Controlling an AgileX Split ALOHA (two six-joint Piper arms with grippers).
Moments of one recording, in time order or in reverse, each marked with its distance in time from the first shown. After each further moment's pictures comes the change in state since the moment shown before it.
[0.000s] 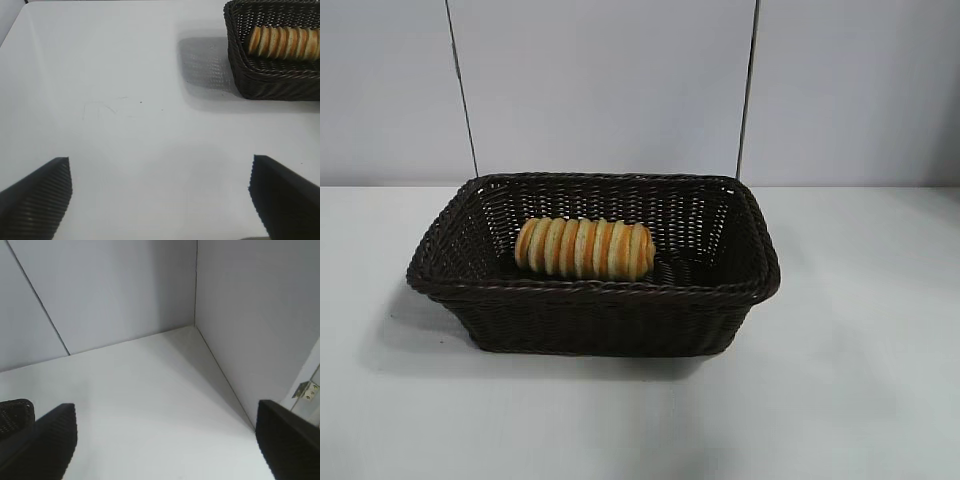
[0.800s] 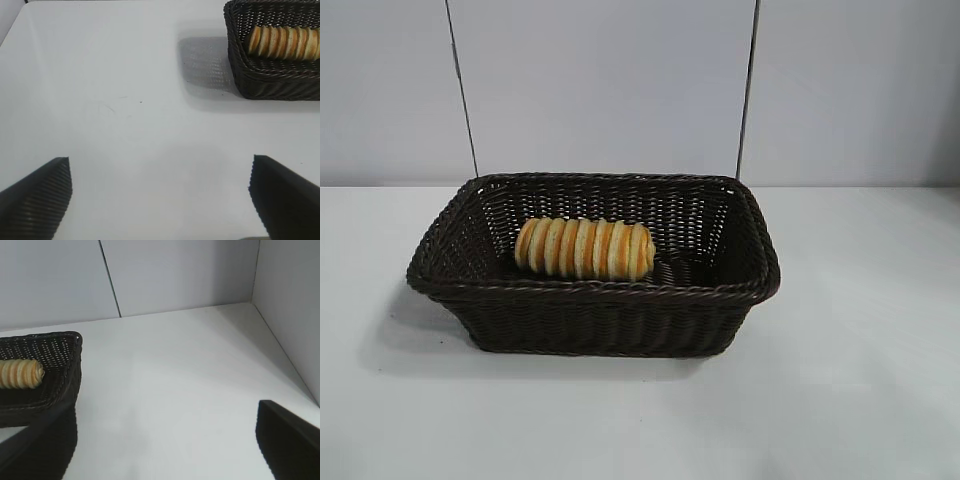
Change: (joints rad) left arm 0.000 0.000 0.000 0.000 0.001 0.000; right arm 0.074 -0.362 0.310 -0.026 0.213 -0.036
